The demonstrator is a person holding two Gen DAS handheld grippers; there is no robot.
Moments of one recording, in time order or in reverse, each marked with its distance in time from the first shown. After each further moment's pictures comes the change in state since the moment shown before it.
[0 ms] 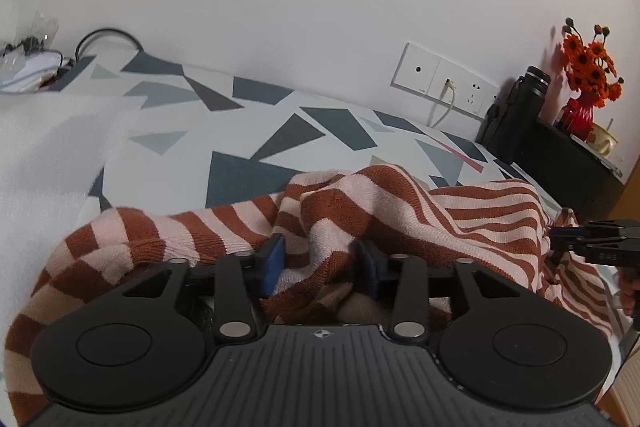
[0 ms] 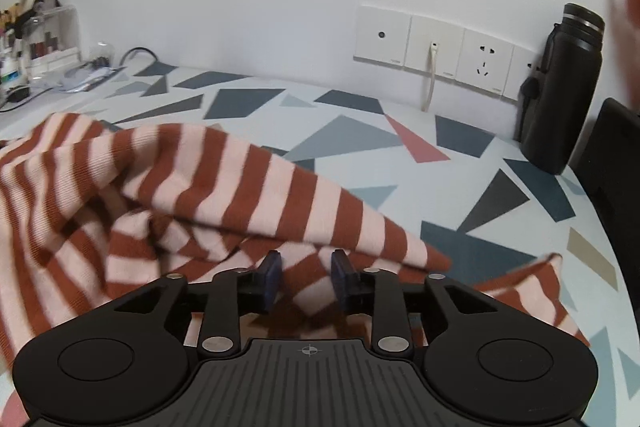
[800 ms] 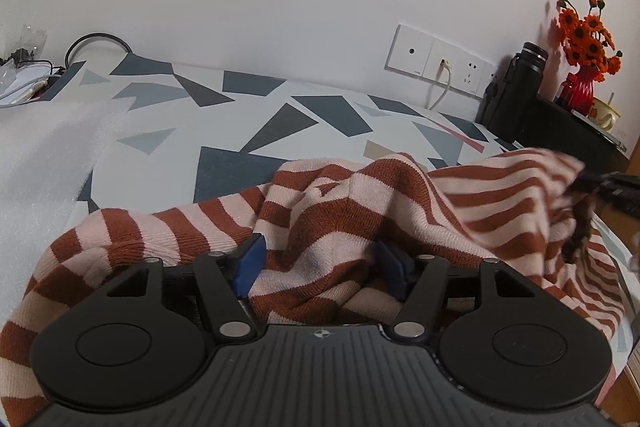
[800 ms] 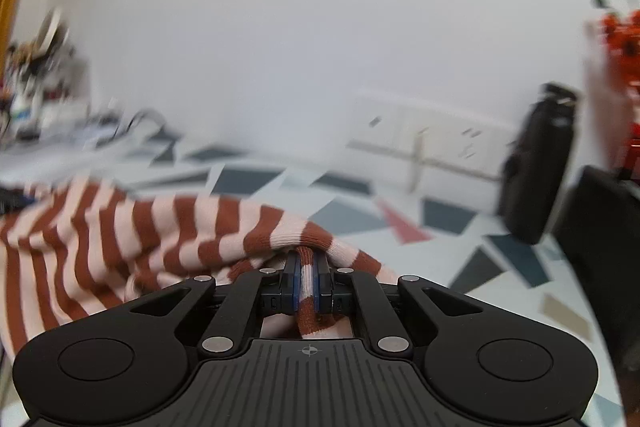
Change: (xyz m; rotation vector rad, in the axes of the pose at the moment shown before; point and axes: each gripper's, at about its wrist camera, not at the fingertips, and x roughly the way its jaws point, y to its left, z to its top) left arm 0.006 -0.014 -0.001 0.071 0.029 0.024; right arm -0.063 0.000 0.003 -0.016 -0.271 -0.024
